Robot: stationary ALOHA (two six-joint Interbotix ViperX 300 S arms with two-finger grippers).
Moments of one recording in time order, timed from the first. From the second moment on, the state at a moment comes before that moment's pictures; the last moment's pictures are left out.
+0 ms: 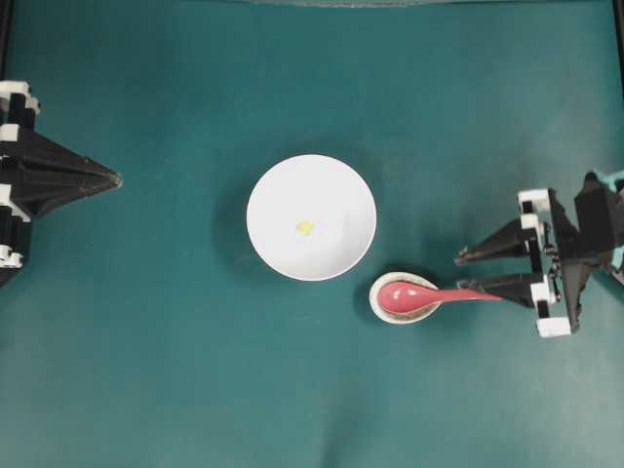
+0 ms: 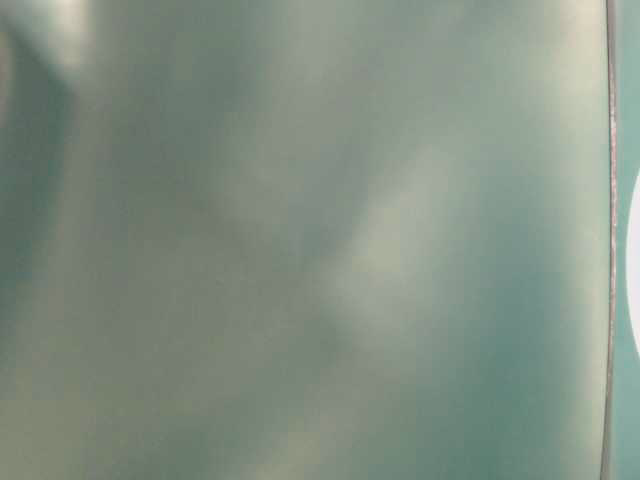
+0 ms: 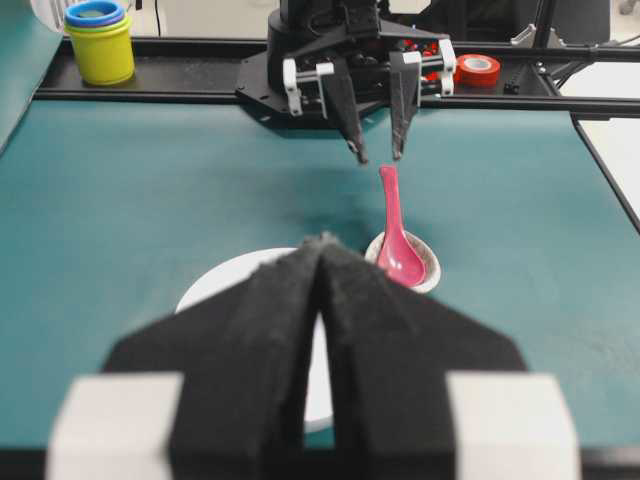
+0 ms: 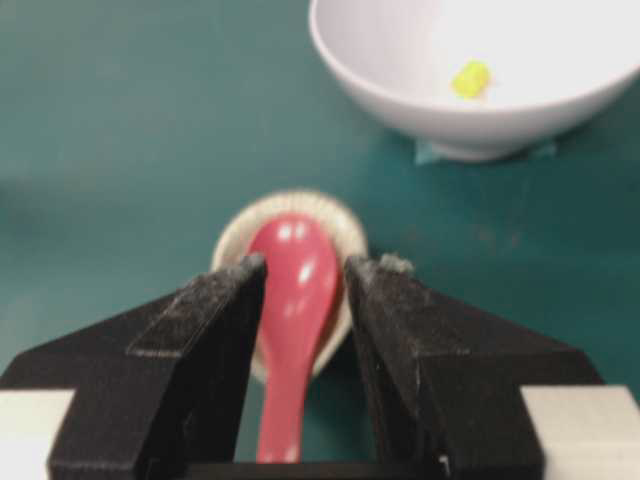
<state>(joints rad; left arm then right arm) 0.00 -0.99 1.16 0.01 -0.17 -0.01 0.36 -0.21 1.39 0.36 -0.94 0.05</state>
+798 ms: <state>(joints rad) 0.00 -0.99 1.16 0.01 -0.17 -0.02 0.42 0.08 1.37 0.37 -1.14 0.09</state>
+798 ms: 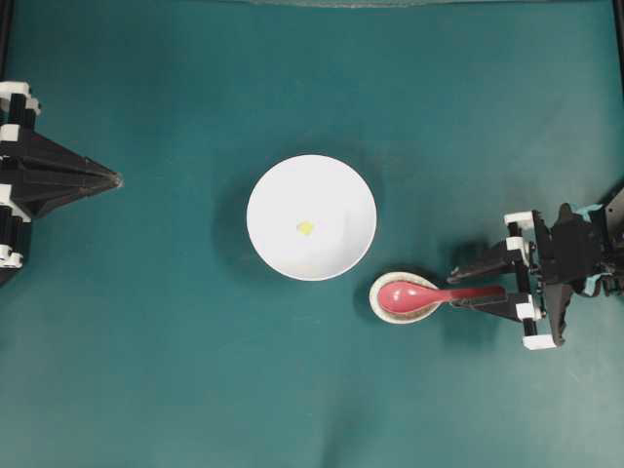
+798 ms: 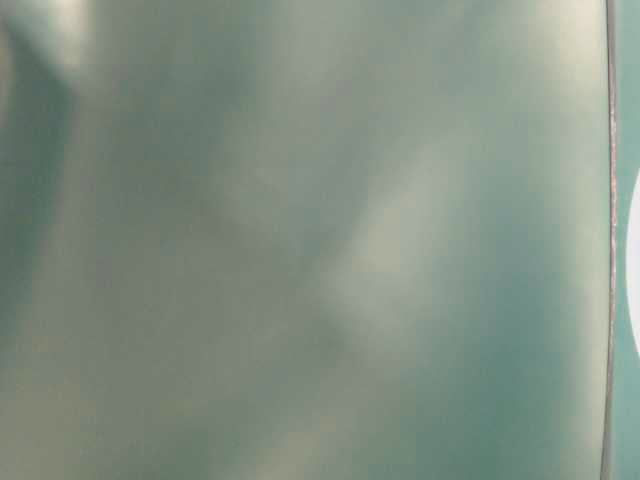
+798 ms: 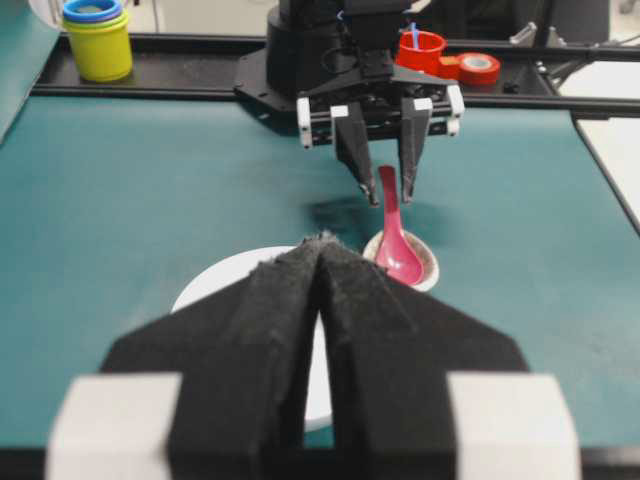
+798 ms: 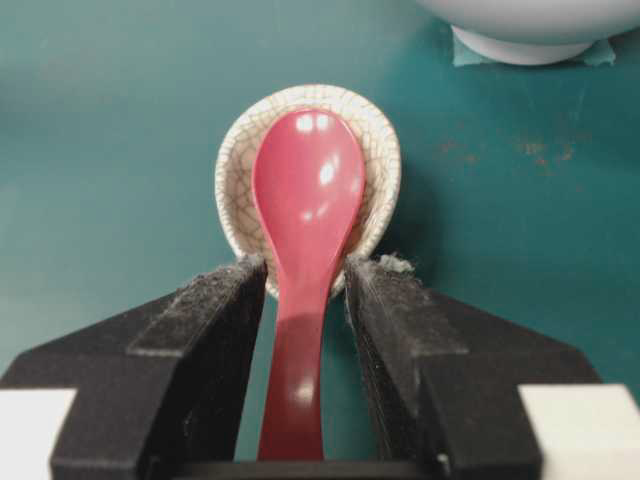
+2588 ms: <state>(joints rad) 0.00 -0.99 1.17 0.01 -0.17 -0.02 0.43 0.14 1.36 0.36 -1.15 0.11</state>
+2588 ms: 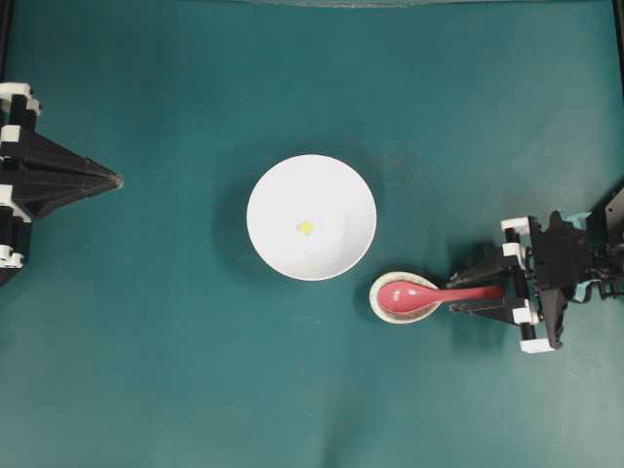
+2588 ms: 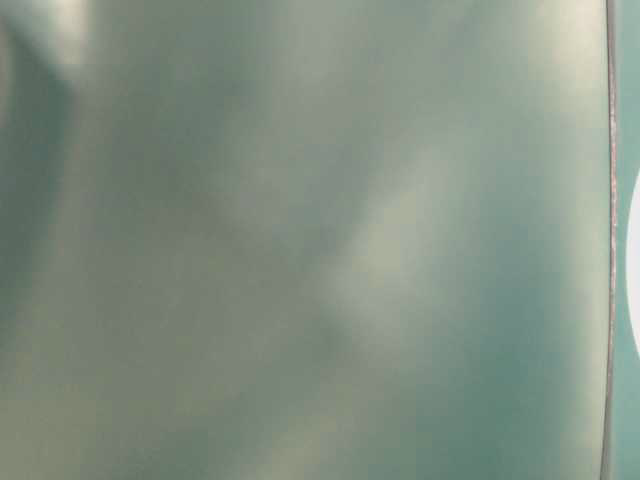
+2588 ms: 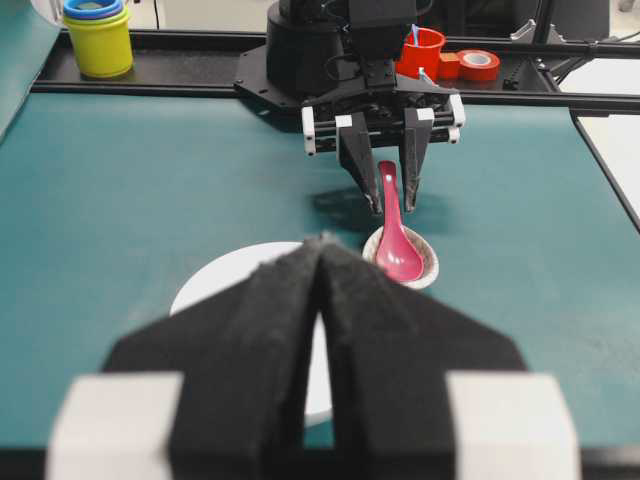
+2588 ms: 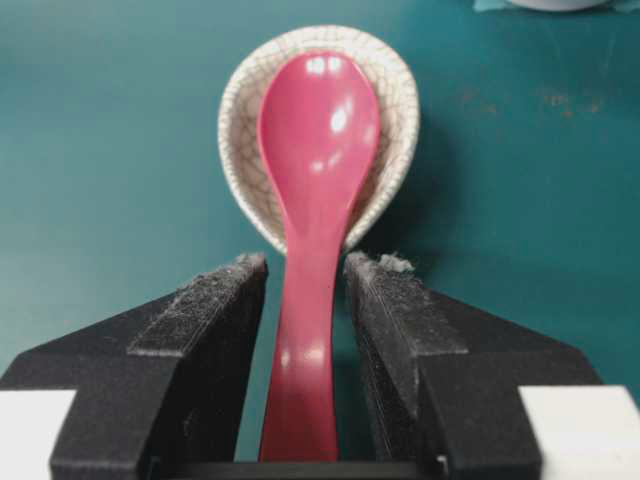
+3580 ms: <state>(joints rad) 0.00 -0.99 1.19 0.01 -0.16 -0.02 0.29 -0.18 1.27 0.36 -0.81 0.02</state>
